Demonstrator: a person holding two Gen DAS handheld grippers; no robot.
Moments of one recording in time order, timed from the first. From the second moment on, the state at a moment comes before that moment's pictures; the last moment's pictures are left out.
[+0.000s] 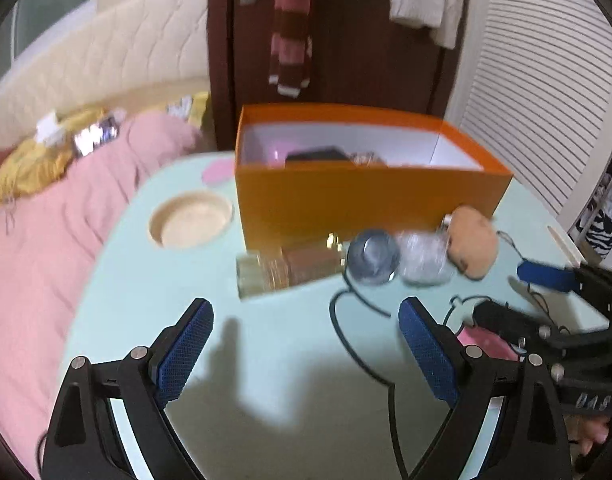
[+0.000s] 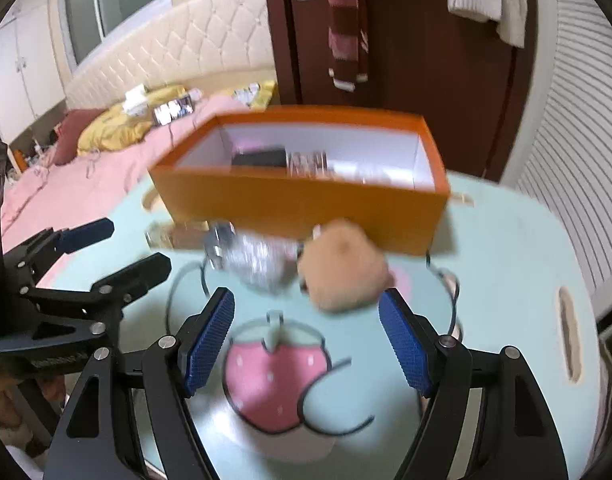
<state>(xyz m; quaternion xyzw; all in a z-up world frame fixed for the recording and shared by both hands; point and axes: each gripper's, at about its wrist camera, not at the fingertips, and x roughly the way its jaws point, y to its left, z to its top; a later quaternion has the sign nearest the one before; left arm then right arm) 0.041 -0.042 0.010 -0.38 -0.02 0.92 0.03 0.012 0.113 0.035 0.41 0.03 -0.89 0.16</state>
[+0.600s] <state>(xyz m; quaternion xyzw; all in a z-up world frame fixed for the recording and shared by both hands) 0.034 -0.037 -0.003 -0.42 0.01 0.91 0.01 0.013 0.109 0.007 0.43 0.07 -0.89 0.14</state>
